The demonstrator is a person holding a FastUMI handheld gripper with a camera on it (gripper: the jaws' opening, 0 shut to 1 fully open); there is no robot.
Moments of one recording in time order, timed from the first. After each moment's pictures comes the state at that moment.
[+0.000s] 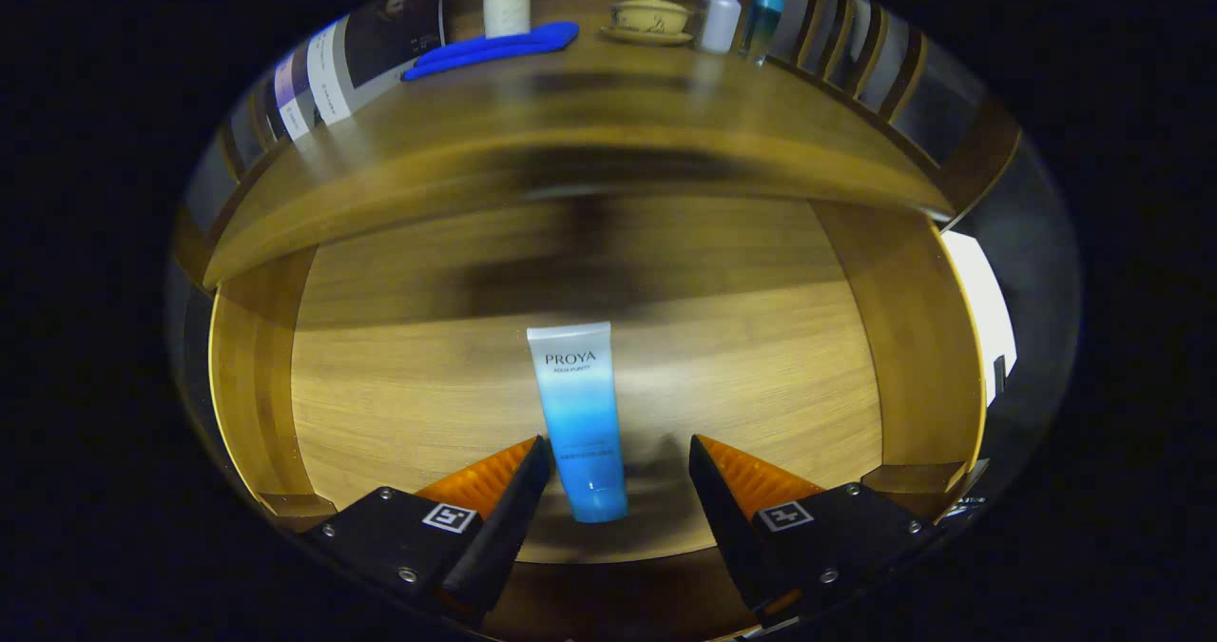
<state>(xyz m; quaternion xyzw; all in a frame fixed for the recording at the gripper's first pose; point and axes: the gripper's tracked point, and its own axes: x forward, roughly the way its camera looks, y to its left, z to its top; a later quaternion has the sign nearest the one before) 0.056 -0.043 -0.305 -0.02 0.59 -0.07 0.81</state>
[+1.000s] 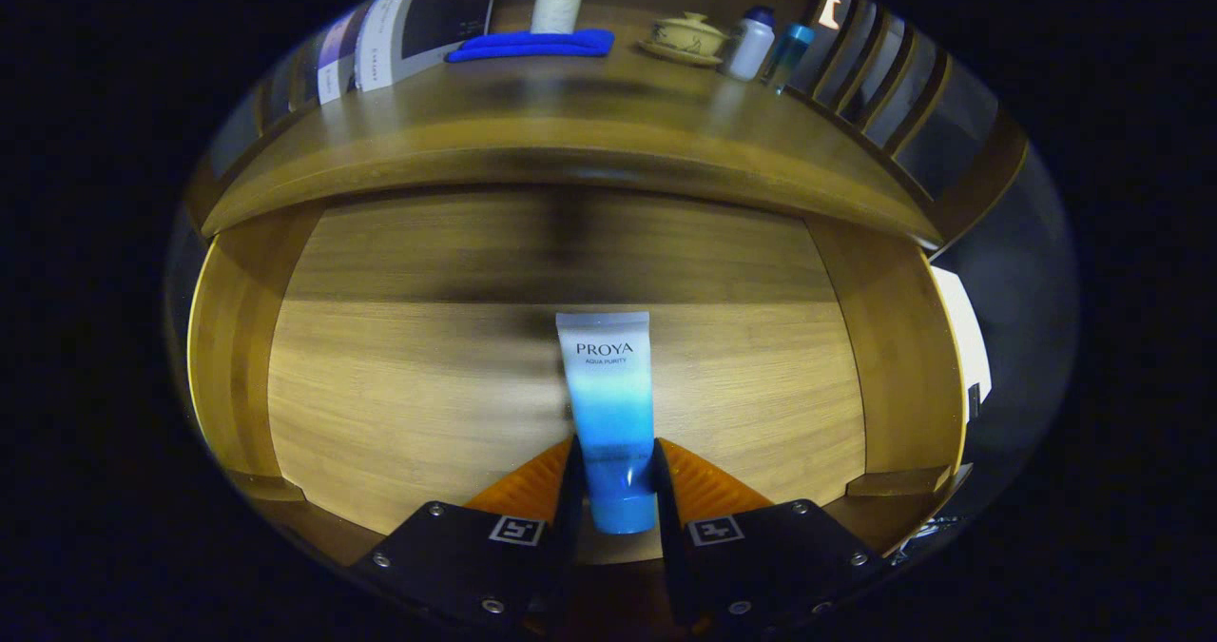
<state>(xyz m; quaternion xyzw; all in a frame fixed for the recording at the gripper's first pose) 0.056 -0.030 -0.291 -0.09 0.53 -0.08 0.84</state>
